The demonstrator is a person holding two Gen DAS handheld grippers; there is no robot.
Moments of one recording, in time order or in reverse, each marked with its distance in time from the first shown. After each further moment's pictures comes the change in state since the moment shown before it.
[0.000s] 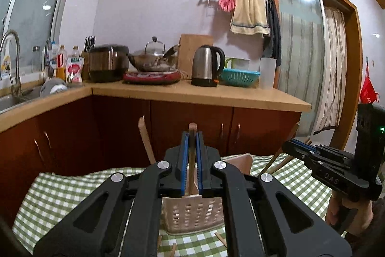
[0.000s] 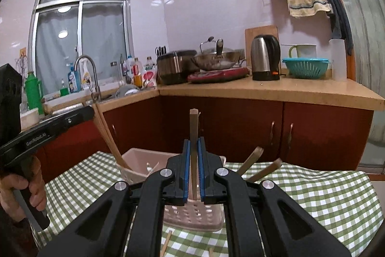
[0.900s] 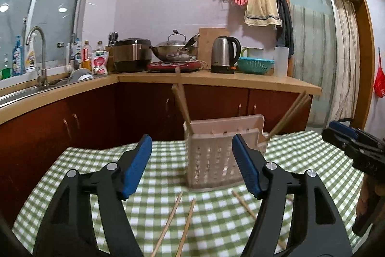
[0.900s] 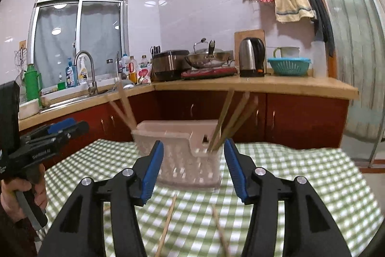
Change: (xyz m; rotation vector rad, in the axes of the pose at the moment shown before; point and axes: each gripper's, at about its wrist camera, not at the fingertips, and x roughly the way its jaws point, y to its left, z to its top) left arm -0.074 -0.001 -0.068 0.022 0.021 0.140; right arm -0.079 0.028 -0.055 -0.003 -0.013 -0.082
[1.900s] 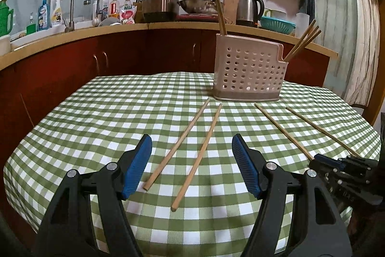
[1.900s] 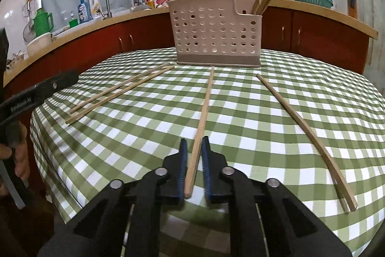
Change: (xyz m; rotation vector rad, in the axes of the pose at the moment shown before) left arm -0.052 0.021 -0.119 -0.081 0.219 0.117; right arm 0.010 0.042 -0.140 -0.031 0.372 0.069
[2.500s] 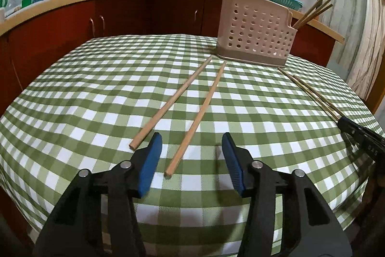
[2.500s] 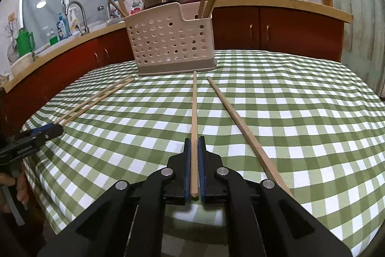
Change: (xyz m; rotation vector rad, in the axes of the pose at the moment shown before) left arm 0.029 0.004 -0.034 -0.046 0.173 -0.019; right arm -0.016 -0.059 -0.003 0.089 -0.045 -0.071
